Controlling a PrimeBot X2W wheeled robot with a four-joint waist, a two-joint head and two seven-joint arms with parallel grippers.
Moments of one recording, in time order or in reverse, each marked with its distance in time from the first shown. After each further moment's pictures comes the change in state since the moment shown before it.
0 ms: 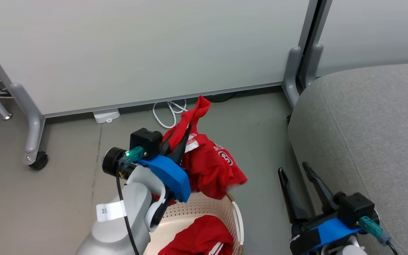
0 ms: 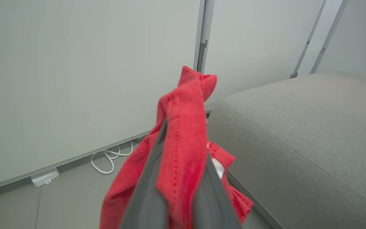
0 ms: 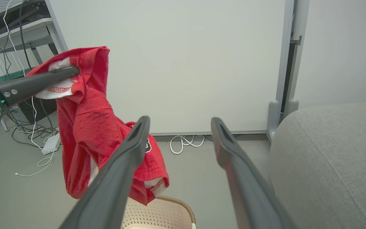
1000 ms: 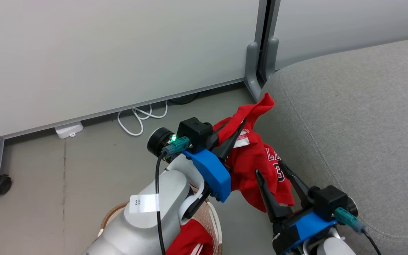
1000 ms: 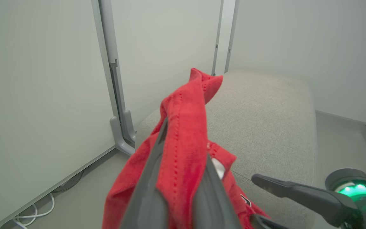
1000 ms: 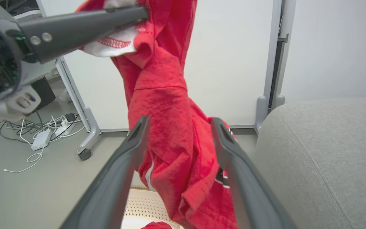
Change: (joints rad) left arm -0.155 -0.034 -0.314 -0.014 -0.177 -0.004 -0.040; right arm -0.054 0.000 0.105 0.056 0.005 0.000 0.010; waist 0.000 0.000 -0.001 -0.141
